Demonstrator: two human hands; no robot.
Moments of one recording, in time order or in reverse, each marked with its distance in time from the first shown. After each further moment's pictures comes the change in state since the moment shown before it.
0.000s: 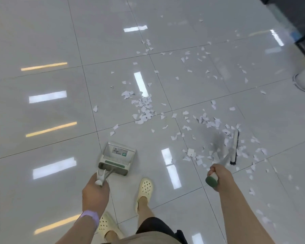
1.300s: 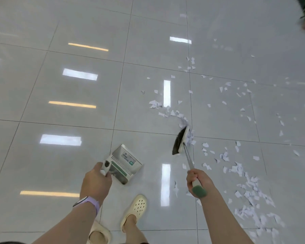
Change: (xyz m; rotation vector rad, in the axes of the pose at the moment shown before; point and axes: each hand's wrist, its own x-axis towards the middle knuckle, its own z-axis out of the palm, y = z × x) left_hand 0.098 0.033 -0.012 0.082 0.162 -0.077; right_hand 0.000 -0.057 0.201 -0.044 -0.427 0.253
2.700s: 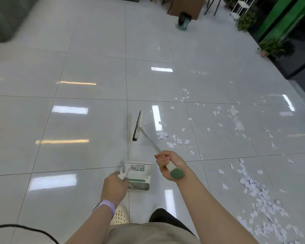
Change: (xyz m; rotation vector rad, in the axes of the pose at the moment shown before) left_hand 0.166 0.003 -0.175 -0.122 -0.214 0.148; right_hand -0.102 0.116 0.342 -0.013 -0.450 0.008
